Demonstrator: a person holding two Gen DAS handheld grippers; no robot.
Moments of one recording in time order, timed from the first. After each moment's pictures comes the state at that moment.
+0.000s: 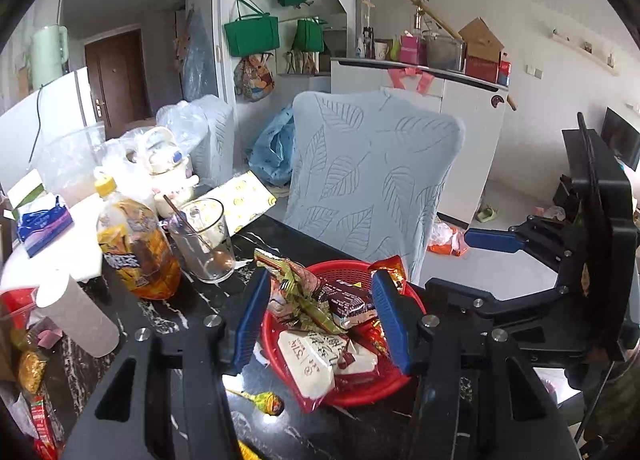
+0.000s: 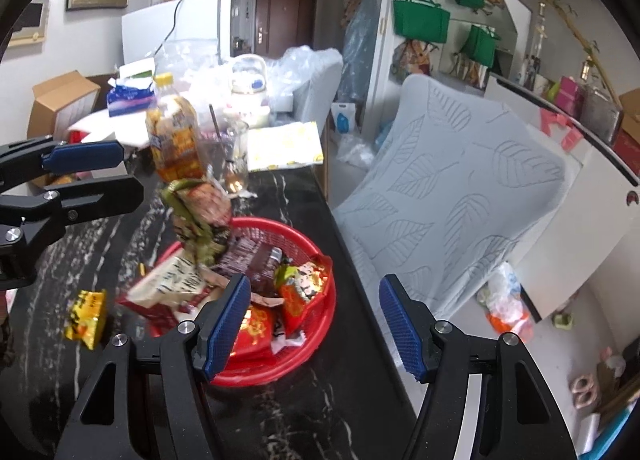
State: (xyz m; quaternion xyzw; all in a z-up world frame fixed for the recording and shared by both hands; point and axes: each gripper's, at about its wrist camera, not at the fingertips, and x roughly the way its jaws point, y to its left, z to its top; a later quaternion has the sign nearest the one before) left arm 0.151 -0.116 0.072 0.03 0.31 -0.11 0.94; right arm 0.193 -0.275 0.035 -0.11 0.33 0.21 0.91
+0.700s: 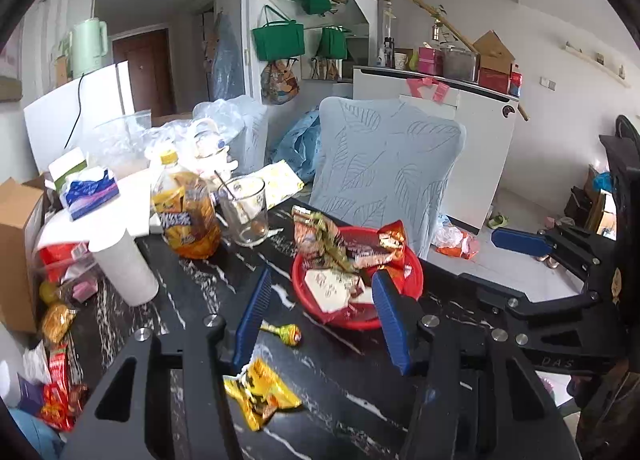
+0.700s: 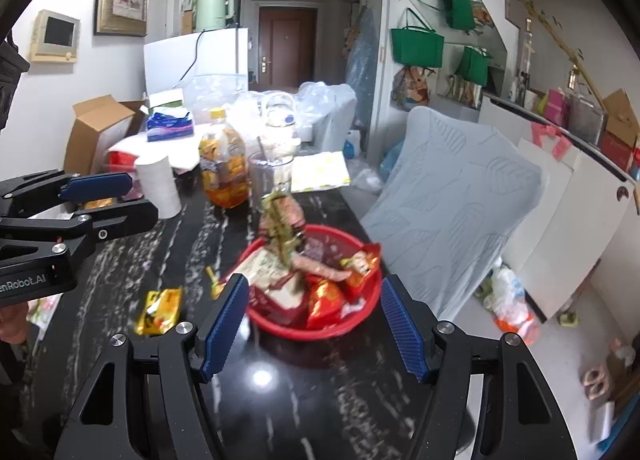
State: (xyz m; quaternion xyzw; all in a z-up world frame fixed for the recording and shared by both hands) left arm 0.058 -0.083 0.080 0.01 0.30 -0.07 0.95; right arm 0.092 -0.258 0.063 -0.09 0.29 0.21 0.93
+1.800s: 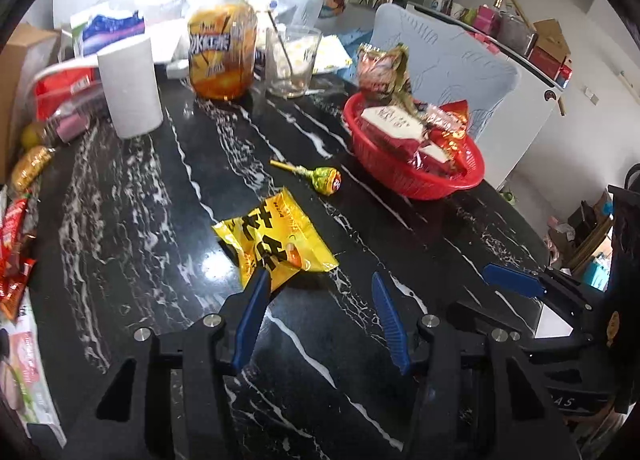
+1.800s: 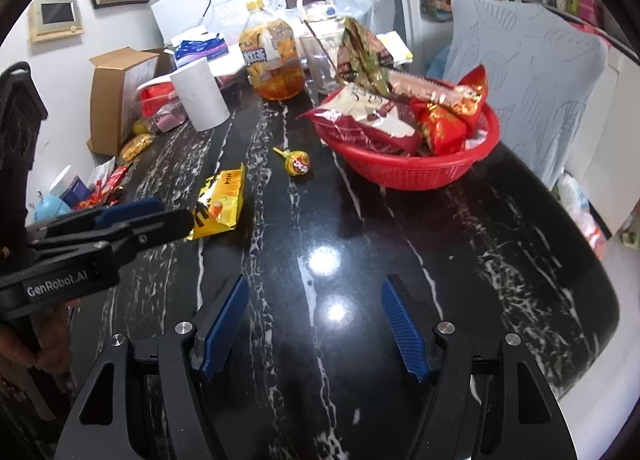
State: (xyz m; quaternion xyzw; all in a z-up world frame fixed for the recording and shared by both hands) left arm 0.042 -0.035 -0.052 -0.09 0.44 -0.03 0.89; right arm 0.061 -0.216 -0.055 -0.01 0.43 0.27 0.86
